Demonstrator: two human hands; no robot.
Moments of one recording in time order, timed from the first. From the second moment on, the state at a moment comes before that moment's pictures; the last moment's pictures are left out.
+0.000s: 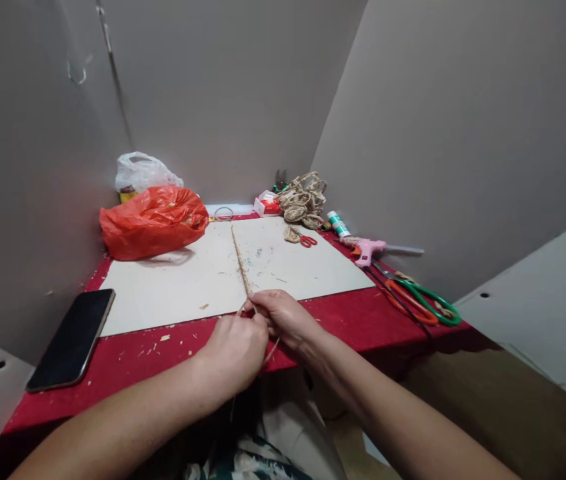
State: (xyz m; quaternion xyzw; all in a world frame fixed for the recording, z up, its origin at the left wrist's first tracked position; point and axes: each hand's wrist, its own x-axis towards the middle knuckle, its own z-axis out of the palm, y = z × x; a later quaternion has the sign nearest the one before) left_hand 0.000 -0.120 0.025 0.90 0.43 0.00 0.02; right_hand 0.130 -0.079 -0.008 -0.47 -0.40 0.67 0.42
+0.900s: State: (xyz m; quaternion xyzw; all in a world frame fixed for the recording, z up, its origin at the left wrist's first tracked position) left_hand 0.008 -0.061 0.021 0.64 0.48 0.22 0.55; right_hand 0.174 -0.073 0.004 -0.50 -0.71 0.40 0.30
